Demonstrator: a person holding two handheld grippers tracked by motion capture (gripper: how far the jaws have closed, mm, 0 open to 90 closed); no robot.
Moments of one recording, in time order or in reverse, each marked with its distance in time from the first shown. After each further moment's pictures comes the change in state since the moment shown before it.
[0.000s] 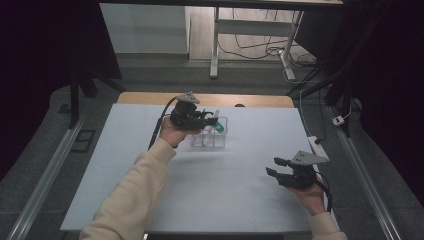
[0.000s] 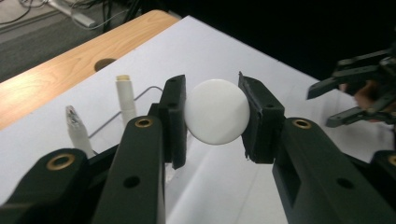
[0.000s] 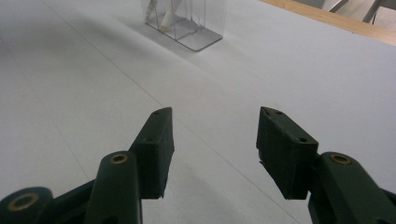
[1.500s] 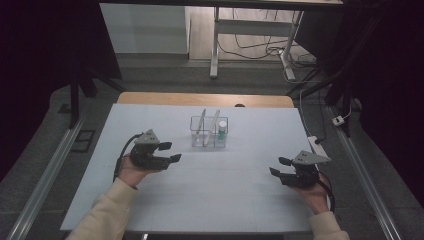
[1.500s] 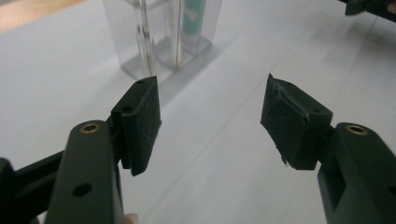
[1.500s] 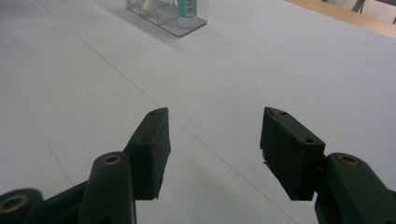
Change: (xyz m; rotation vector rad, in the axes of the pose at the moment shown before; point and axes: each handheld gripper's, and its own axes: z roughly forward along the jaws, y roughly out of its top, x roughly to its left) left arm -0.019 -0.136 -0.081 0.049 0.125 -0.023; right arm -0.012 -0.008 -0.001 0.044 -0.043 -0.011
